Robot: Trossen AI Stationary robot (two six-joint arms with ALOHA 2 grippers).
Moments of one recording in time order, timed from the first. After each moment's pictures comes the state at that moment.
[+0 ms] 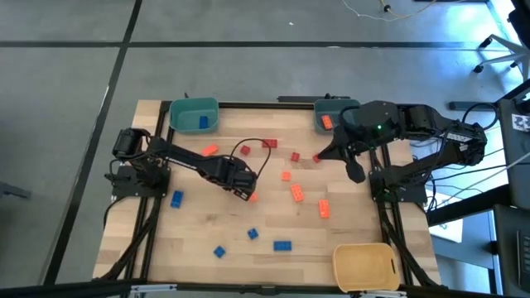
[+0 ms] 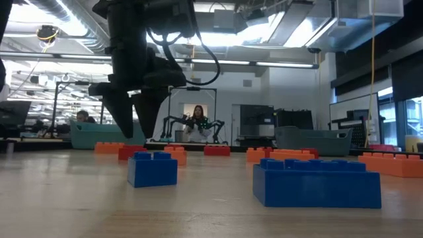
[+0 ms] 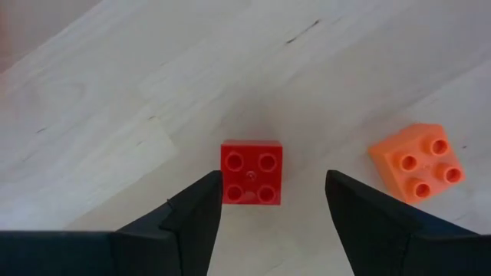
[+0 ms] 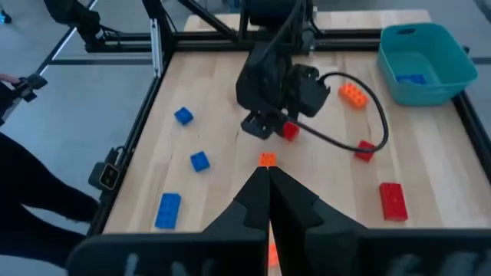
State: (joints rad) left arm -0.11 1.72 1.10 -0.75 -0.22 -1.15; right arm 0.02 1.20 1.58 -0.98 -0.15 0.02
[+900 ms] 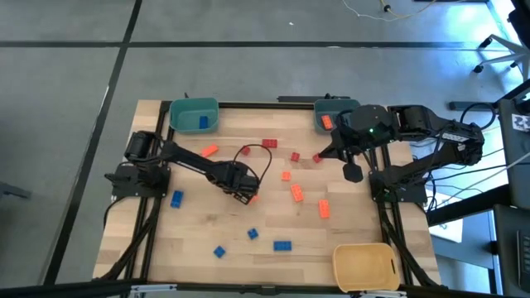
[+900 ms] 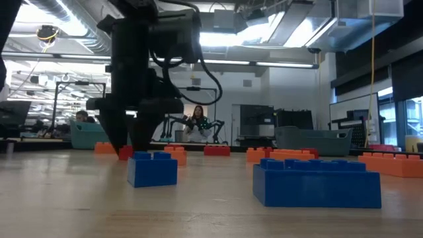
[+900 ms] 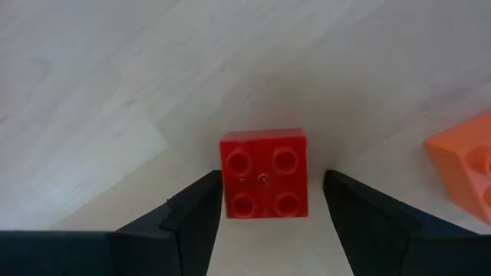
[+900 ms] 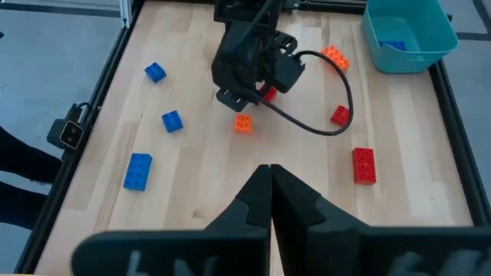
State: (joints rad) left arm -0.11 1.85 1.10 -0.75 -0.20 -1.14; right arm 0.02 1.22 1.58 -1.09 -0.07 -0.06
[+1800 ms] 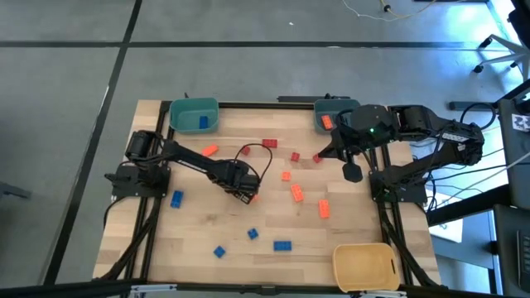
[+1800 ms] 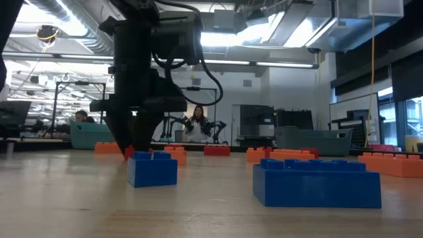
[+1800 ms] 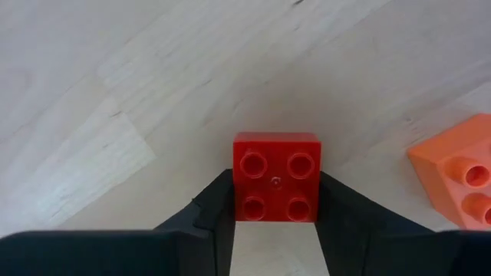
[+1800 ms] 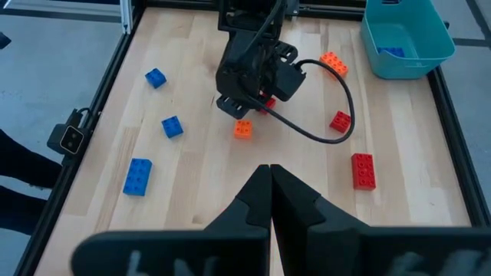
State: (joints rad) left arm -0.09 1.86 1.10 -0.75 -0.22 -1.12; right arm 0.02 1.22 1.58 -1.07 -0.07 -0.06
